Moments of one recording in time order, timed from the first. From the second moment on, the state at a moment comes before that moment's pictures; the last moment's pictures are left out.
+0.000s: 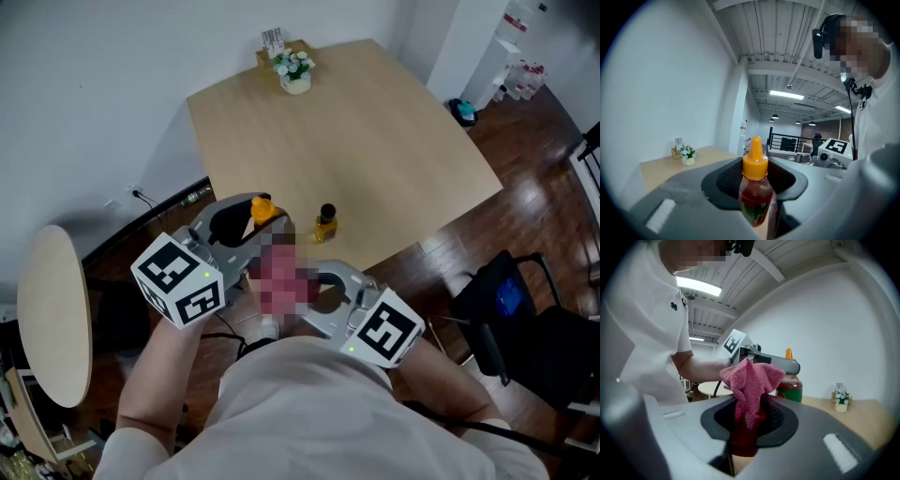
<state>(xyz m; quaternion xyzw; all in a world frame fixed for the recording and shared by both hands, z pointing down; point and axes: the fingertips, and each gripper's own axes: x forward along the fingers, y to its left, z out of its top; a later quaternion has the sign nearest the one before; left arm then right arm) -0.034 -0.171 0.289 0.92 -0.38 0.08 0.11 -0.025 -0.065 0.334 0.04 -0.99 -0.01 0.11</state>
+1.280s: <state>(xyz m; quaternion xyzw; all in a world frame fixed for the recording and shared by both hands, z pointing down) -0.036 -0.114 0.295 0.92 -0.37 0.08 0.11 -0.016 -0.111 0.299 0.07 -0.99 -0.02 0.07</state>
